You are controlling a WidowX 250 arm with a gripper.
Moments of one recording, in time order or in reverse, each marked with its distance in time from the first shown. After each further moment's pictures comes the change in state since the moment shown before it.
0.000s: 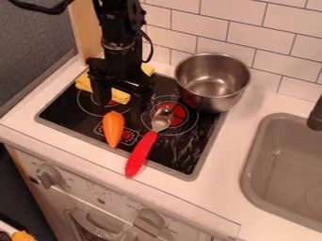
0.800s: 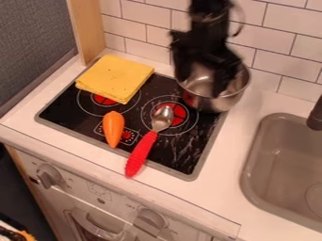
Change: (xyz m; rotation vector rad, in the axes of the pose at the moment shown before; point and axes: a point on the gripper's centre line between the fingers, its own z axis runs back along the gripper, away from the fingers) arm 0.068 -0.109 0.049 -0.073 -0.127 -0.229
